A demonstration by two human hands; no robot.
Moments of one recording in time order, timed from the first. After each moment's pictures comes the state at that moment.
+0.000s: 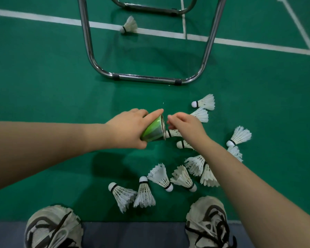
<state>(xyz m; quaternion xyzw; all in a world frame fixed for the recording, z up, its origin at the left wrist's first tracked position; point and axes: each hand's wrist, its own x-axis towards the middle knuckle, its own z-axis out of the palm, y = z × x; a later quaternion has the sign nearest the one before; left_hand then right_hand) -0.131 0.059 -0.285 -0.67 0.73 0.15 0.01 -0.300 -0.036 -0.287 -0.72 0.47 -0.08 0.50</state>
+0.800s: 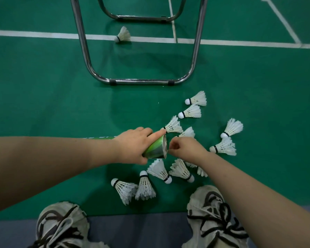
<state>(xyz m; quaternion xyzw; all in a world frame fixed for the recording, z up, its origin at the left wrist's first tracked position) -0.175 0.089 -0.283 -0.61 0.76 0.18 0.07 -0.351 -0.010 -0.324 -0.84 0.40 0.16 0.33</state>
